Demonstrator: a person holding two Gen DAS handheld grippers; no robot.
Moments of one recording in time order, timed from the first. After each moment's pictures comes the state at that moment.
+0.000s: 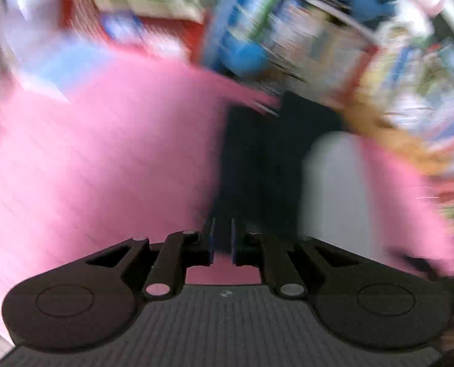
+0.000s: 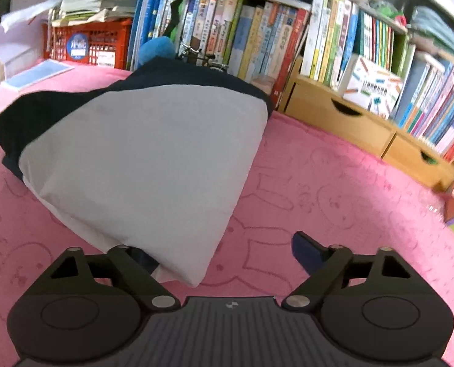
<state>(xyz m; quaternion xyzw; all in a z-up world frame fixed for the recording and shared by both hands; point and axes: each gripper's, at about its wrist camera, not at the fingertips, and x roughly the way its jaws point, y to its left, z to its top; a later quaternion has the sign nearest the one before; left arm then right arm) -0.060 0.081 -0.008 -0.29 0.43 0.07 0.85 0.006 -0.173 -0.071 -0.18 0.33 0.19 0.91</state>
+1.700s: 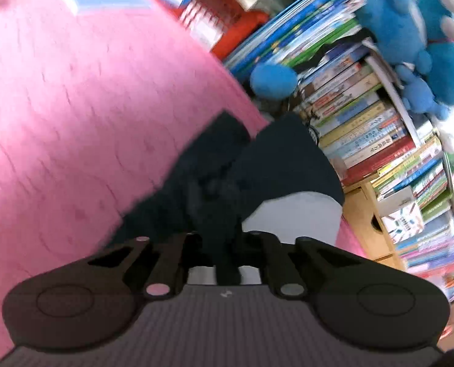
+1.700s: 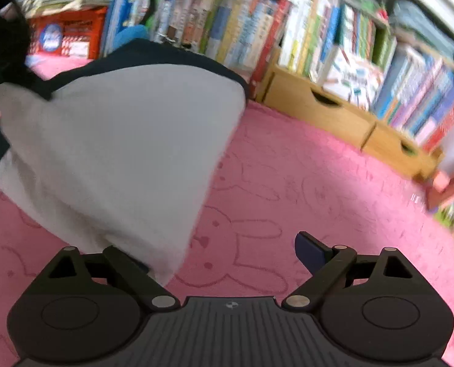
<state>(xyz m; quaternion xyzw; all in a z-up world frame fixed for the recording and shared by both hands) -0.017 0.075 -0.046 -0.41 0.31 0.18 0.84 0.010 -0.159 -0.080 -0.18 0.33 0.13 0.92</state>
